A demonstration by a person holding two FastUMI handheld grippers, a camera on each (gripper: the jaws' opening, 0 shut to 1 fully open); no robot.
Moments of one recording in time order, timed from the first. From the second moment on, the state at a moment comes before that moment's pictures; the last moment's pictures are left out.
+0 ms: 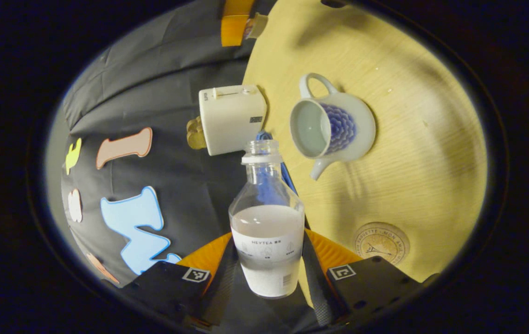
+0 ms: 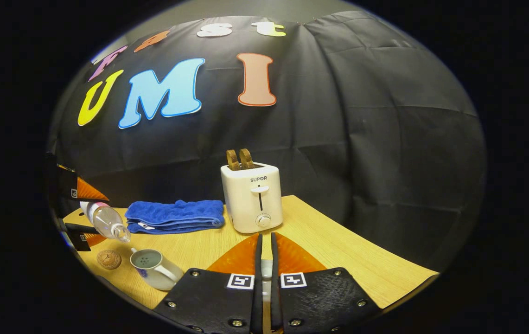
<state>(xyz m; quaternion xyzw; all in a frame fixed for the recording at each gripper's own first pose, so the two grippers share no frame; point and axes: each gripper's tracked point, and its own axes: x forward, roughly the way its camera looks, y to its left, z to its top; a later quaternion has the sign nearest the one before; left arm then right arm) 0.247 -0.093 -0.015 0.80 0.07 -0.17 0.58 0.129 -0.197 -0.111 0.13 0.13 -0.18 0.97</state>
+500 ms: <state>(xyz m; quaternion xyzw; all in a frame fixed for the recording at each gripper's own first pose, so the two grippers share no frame) 0.238 -0.102 -0.015 0.85 0.09 -0.18 0.48 0.131 -0.191 -0.107 0.13 0.13 -0.17 0.97</state>
